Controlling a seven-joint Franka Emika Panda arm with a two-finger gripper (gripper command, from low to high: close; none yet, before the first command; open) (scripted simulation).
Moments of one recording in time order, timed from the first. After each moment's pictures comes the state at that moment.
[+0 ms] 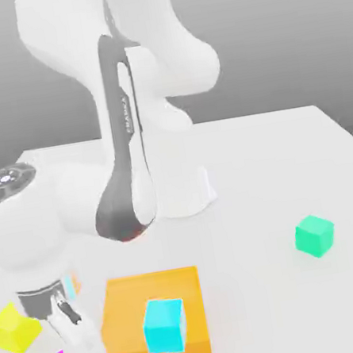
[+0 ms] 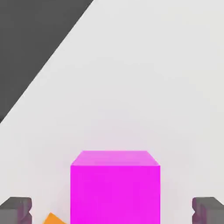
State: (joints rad) arm -0.33 0.45 -0.06 -2.38 0.08 2.83 1.25
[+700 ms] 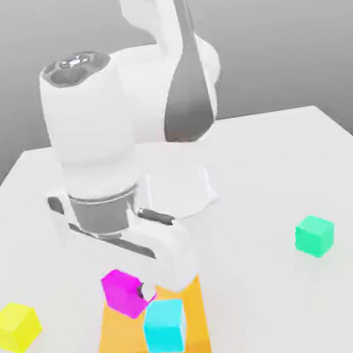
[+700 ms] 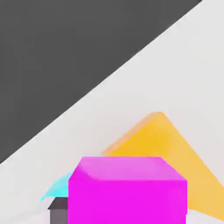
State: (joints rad) arm -0.07 0.00 0.03 -2.48 0.00 2.48 1.29
